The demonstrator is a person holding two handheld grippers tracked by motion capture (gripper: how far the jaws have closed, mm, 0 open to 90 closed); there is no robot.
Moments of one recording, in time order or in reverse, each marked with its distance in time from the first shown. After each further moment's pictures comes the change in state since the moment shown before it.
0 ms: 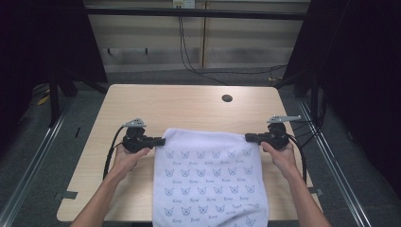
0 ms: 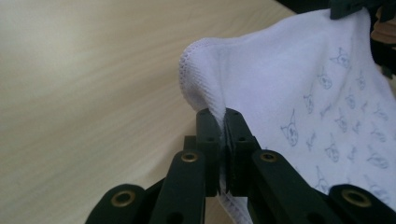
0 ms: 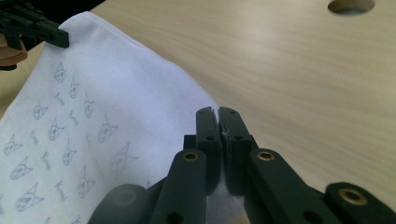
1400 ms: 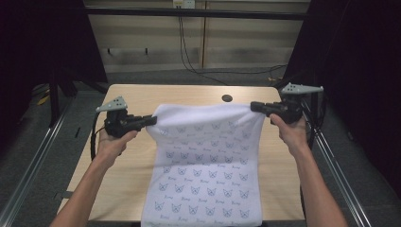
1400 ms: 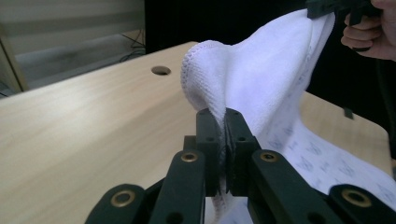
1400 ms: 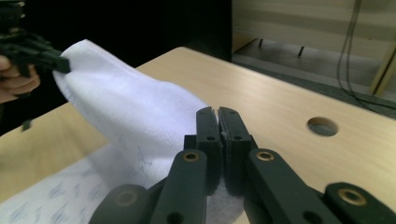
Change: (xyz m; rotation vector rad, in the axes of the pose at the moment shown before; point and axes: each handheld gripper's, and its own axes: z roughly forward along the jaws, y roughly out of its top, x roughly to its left) left arm -0.034 0.050 -0.067 -0.163 -0.007 0.130; right arm 0.033 0.085 -0.057 -0.193 0.008 -0.121
